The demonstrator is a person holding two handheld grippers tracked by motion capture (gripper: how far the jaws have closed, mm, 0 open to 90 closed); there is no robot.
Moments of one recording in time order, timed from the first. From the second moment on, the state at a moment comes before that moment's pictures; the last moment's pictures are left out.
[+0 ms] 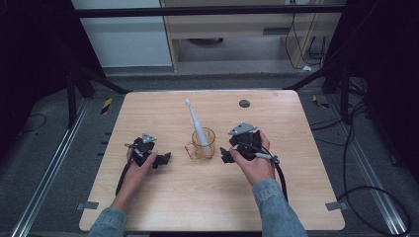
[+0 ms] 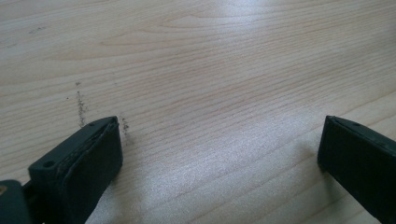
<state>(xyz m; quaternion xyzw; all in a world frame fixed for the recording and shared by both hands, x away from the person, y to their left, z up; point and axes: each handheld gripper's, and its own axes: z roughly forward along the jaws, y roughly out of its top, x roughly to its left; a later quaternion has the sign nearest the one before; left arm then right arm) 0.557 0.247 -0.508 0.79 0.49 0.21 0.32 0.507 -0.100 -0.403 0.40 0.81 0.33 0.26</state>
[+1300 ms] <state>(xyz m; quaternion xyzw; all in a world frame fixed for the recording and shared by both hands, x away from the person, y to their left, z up) 0.557 0.247 -0.508 0.78 0.49 0.21 0.32 0.539 -0.190 -0.437 0.50 0.77 0.29 0.28</state>
